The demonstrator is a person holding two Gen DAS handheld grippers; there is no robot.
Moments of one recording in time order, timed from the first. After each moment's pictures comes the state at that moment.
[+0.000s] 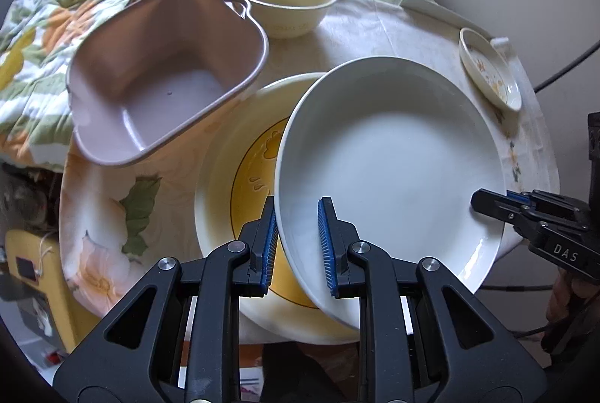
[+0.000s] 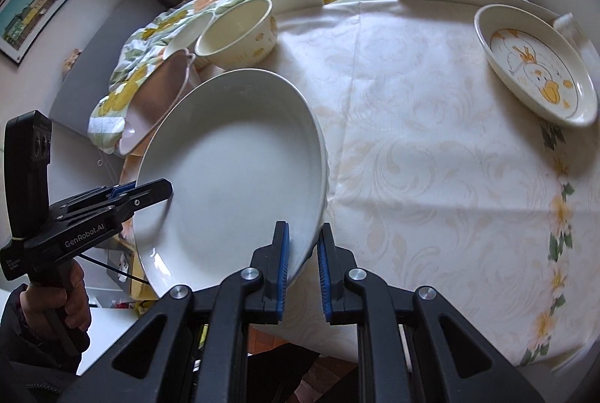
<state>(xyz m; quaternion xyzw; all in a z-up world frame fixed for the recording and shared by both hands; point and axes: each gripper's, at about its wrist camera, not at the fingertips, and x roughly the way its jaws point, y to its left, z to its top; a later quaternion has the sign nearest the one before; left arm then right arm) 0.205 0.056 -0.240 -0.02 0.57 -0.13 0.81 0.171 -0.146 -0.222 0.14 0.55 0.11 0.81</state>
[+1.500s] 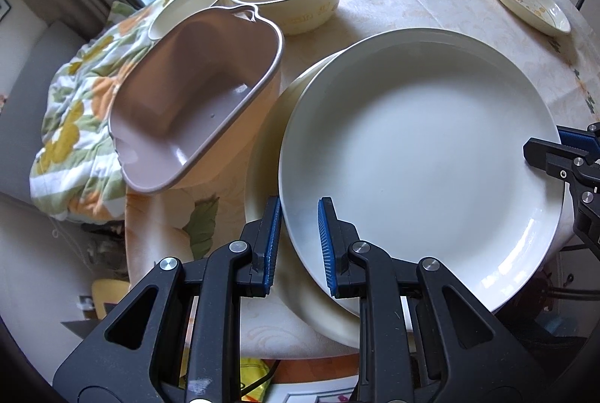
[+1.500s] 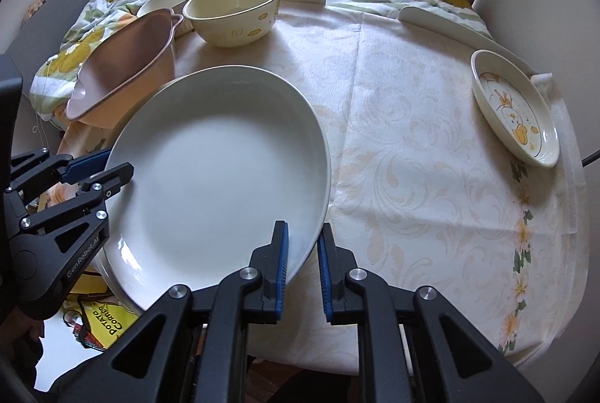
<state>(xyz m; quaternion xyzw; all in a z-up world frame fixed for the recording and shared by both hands) 0.196 0.030 -0.256 0.18 0.53 -0.05 0.83 0.173 -0.083 -0.227 -0.02 0.55 0.02 0.83</state>
